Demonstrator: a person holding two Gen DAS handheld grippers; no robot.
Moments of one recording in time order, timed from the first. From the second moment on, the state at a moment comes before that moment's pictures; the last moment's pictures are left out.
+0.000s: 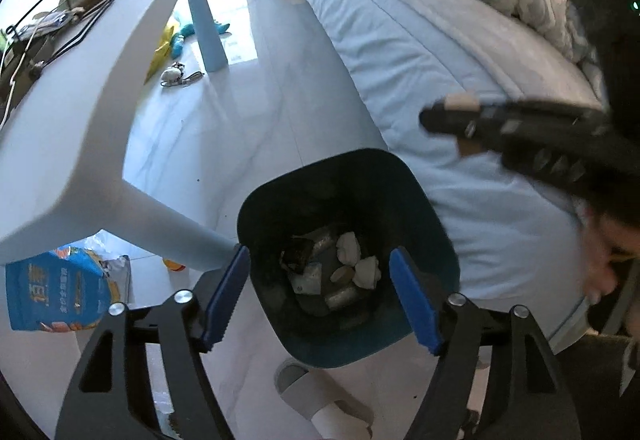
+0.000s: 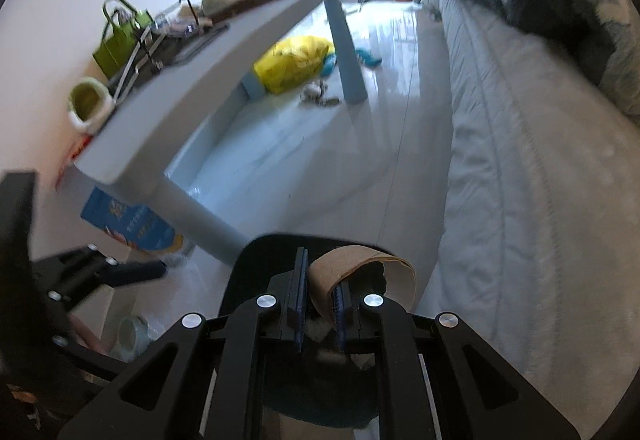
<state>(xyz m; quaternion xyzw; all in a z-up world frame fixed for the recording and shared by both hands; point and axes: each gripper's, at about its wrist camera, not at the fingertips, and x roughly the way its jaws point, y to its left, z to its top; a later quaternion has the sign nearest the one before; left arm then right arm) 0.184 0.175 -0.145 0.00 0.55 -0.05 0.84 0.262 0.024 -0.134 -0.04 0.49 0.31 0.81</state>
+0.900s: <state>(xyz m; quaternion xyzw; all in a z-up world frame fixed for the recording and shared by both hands) 0.134 0.192 -0.035 -0.09 0.39 -0.02 0.92 0.226 0.047 -0.204 -0.10 0.59 0.30 0.74</state>
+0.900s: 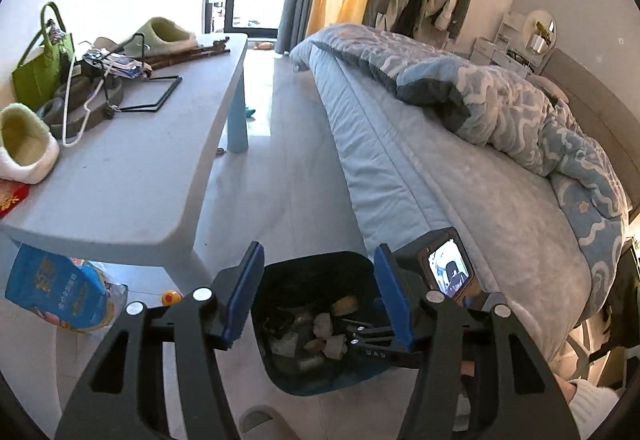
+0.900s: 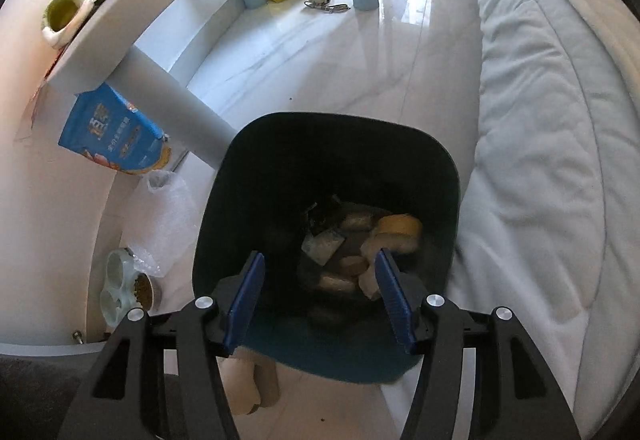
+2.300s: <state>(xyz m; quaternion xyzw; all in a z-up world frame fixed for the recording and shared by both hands) -0.034 0.073 0.010 0.00 0.24 -0.04 0.97 -0.042 -0.290 0.020 0.04 0.22 0.09 0.97</state>
